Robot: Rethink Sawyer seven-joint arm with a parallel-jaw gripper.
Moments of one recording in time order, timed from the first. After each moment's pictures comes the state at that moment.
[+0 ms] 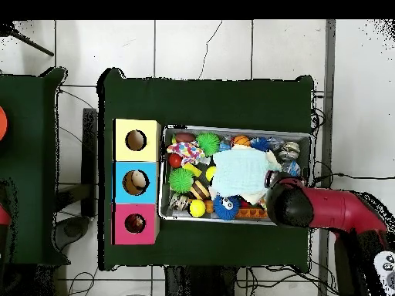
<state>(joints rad) -0.74 -0.73 0.22 1.70 -0.66 0.39 1.88</state>
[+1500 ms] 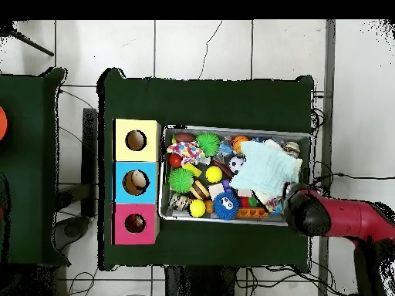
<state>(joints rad) -0.85 -0.67 0.23 1.67 -0.78 0.39 1.88</state>
